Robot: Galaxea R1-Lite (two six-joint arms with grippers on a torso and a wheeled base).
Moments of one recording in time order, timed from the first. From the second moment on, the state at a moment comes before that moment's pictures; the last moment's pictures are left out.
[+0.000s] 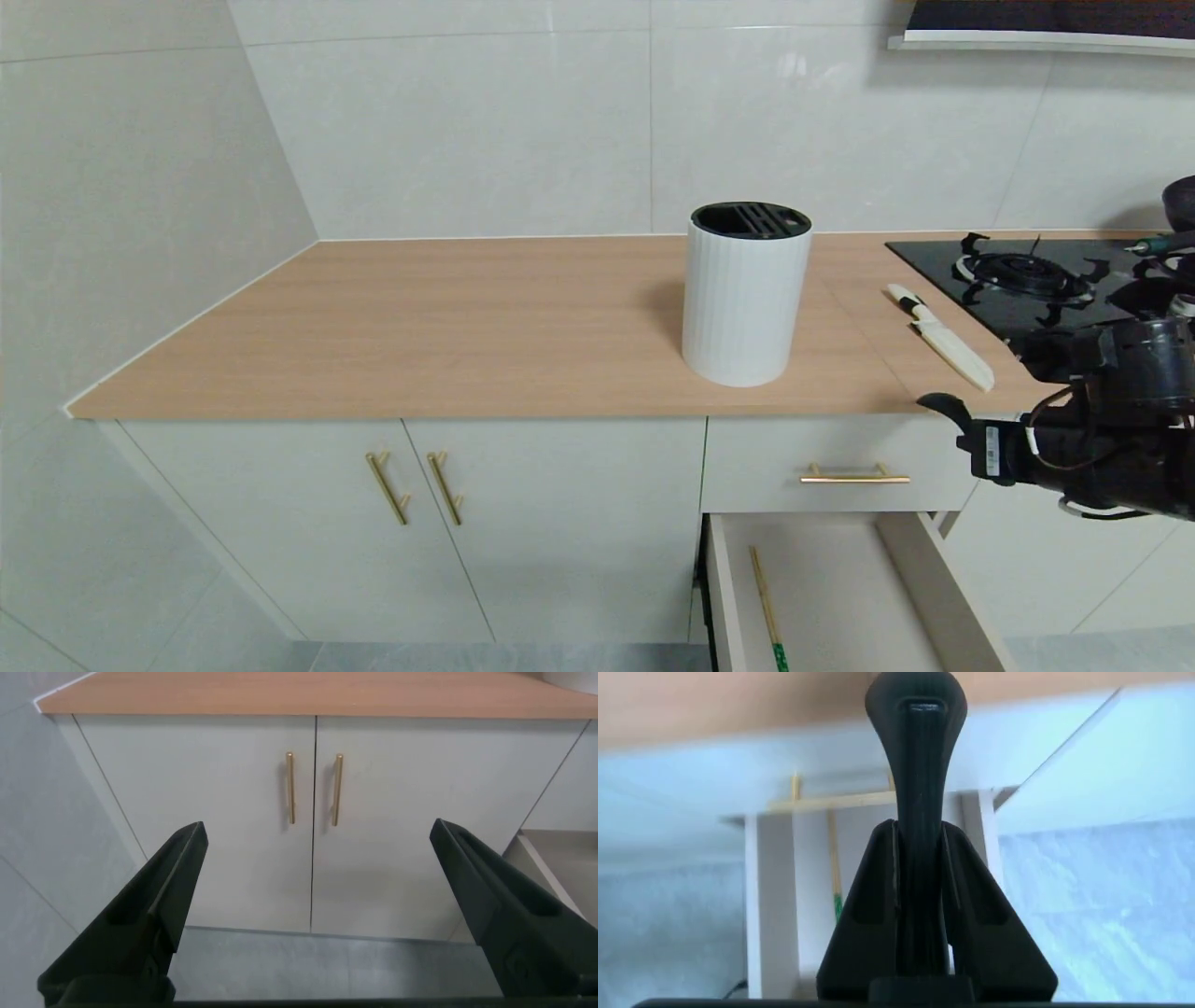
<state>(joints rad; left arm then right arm) 0.01 0.00 0.00 0.00 0.05 -0.01 0.12 1.64 -0.69 -0.36 -0.13 0.15</state>
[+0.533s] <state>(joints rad) 0.01 0.00 0.00 0.00 0.05 -0.01 0.18 1.59 -0.55 -0.37 -0.07 0.04</state>
